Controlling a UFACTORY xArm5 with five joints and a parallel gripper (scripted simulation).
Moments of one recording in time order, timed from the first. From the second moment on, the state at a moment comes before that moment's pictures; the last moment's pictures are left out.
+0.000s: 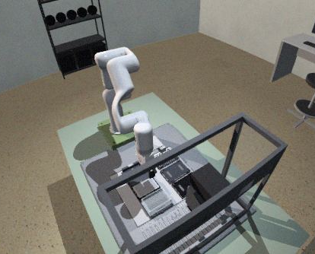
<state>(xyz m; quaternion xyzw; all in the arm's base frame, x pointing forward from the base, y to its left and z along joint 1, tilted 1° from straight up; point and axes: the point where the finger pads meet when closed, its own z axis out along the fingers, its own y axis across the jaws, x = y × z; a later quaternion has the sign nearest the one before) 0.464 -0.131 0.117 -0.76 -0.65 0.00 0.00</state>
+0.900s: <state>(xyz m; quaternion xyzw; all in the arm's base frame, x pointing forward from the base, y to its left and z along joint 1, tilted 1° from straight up) 0.421 -0.021 0.119 -0.76 -0.65 0.00 0.00</state>
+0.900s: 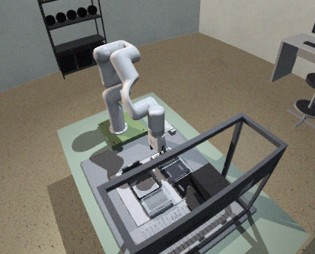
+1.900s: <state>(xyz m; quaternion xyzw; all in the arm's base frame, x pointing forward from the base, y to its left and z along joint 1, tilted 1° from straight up) 0.393 0.051 0.121 -0.76 -0.65 0.00 0.00</state>
